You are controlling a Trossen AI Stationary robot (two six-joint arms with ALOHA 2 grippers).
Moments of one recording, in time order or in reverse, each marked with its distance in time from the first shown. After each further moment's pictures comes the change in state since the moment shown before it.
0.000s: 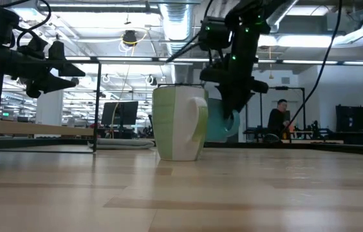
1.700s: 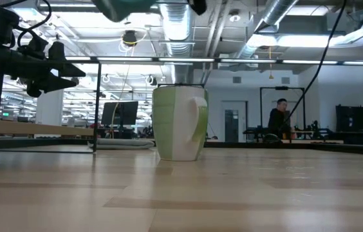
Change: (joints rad) left arm 0.000 0.000 0.000 -0.001 0.018 0.037; right arm 0.368 0.032 0.445 0.286 -0.042 -0.159
